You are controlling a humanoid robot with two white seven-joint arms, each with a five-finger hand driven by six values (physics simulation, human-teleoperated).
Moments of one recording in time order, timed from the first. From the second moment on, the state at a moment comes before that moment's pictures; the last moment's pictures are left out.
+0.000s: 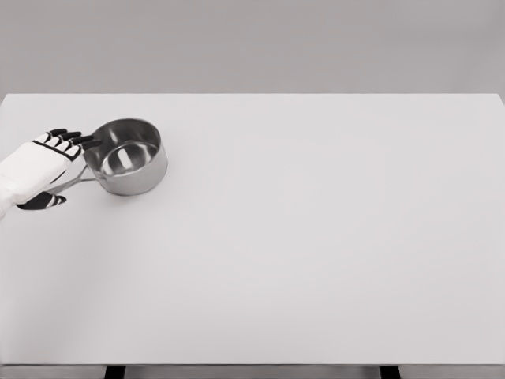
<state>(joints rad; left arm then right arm) -0.01 0.70 0.04 -1.72 -0.74 -0.37 -0.30 0.06 0.00 -0.08 0.05 -0.27 -0.07 0.20</state>
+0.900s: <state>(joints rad) -0.18 0.68 0.03 -1.54 -0.74 -0.36 -0.30 0.06 0.00 -0.08 0.05 -0.27 -0.07 0.21</state>
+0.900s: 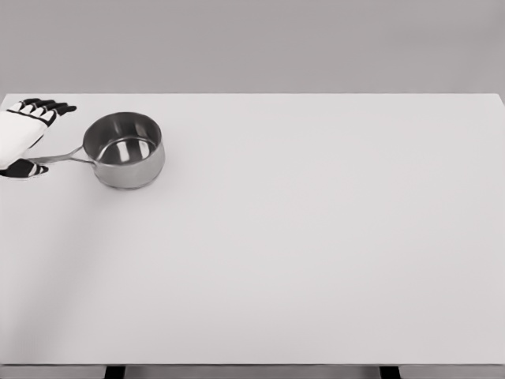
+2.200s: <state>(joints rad) -0.28 0.63 -0.07 -1.36 -0.68 -0.40 -0.30 0.06 0.00 -0.08 0.05 -0.27 -0.07 0.21</state>
